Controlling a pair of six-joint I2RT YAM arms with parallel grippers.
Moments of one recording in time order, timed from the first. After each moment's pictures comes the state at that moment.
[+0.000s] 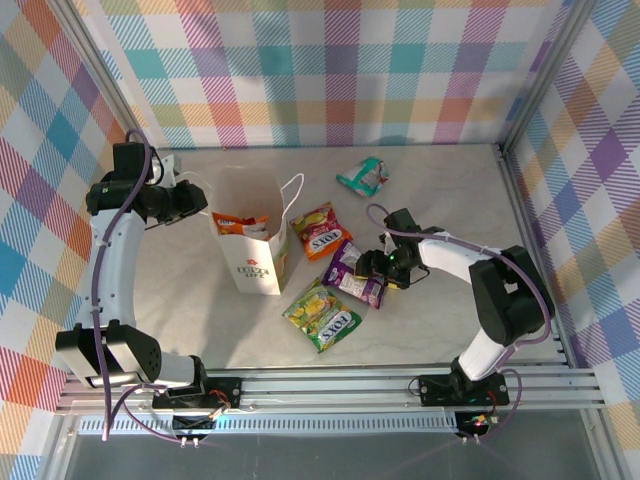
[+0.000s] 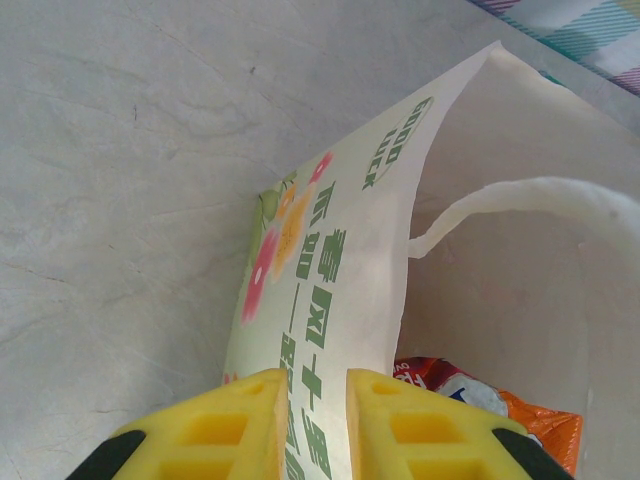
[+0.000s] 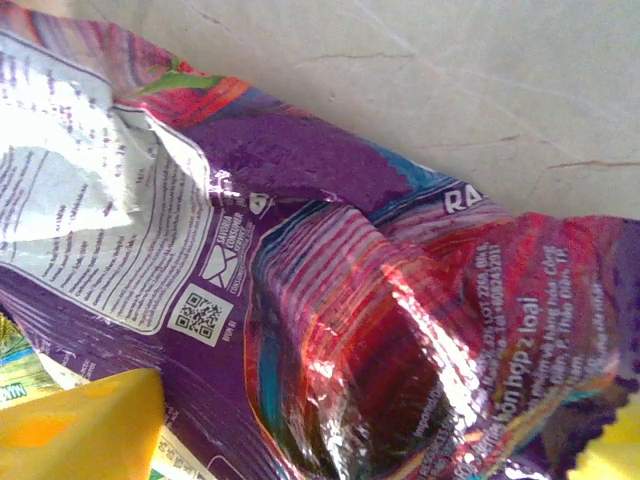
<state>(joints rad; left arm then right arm) 0.12 1.38 1.51 -1.08 0.37 -0.26 0.44 1.66 0.92 -0.54 -0.37 0.58</state>
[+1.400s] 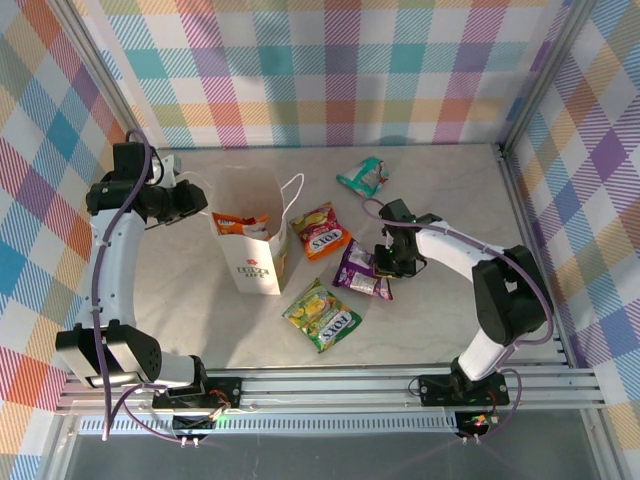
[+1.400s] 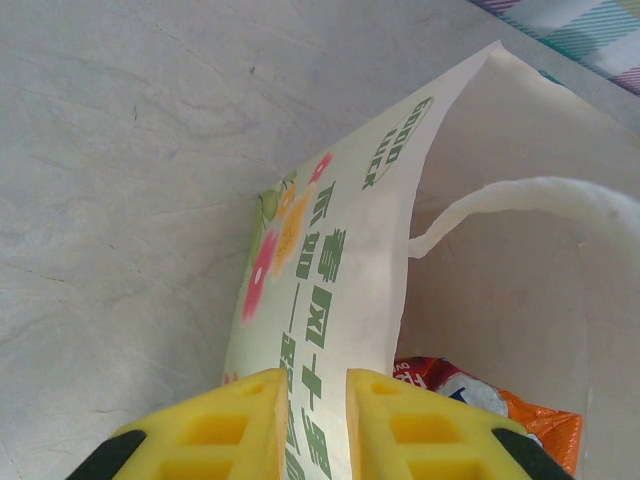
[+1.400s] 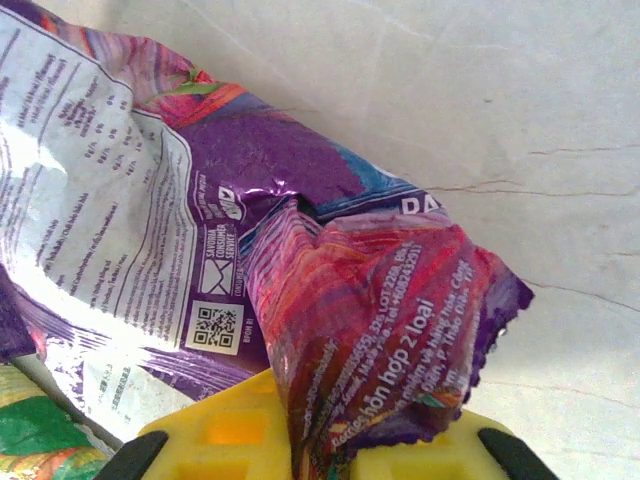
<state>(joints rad) 0.12 1.38 1.51 -1.08 0.37 -0.26 0.45 1.66 1.06 -0.76 -0.16 0.51</state>
